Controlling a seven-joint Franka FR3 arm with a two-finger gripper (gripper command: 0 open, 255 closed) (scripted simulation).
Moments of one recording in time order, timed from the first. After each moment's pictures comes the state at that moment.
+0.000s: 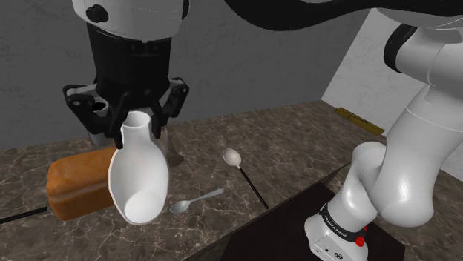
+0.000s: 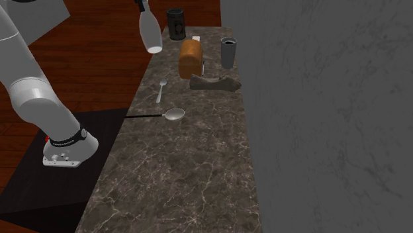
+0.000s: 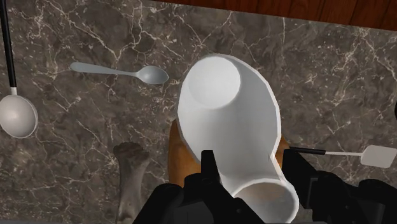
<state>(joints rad) 0.58 0.10 0.48 -1.57 -0.19 1.72 1.16</state>
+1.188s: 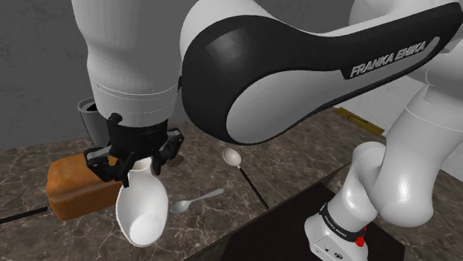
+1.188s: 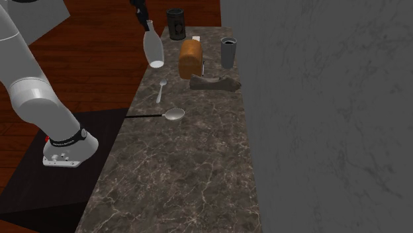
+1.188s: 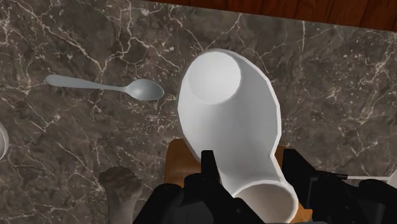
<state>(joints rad) 0.58 0.11 0.47 -1.81 -0.21 1.96 1.19</state>
